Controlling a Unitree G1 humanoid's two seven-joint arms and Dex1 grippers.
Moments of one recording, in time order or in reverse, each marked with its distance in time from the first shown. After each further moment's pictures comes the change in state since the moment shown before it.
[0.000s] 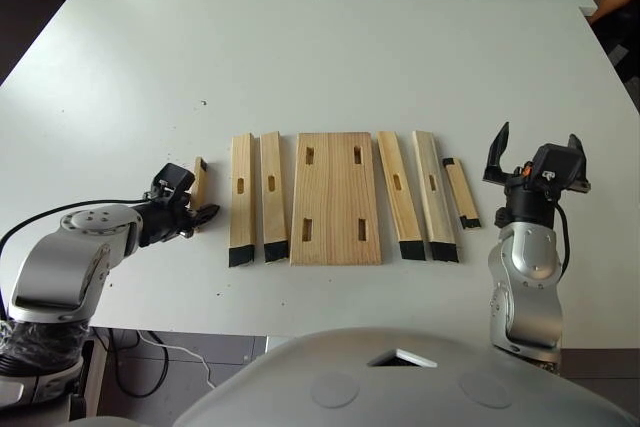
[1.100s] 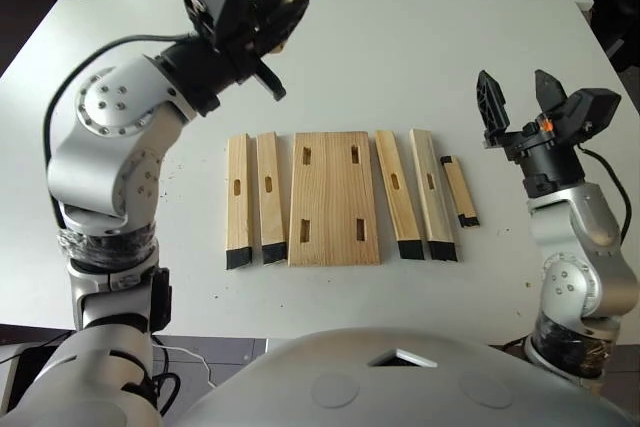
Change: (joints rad) left arm -0.561 -0.298 -0.113 -0.128 0.002 -0.521 -0.026; right arm -0.251 -0.256 -0.202 -0.159 0.738 0.378 0.388
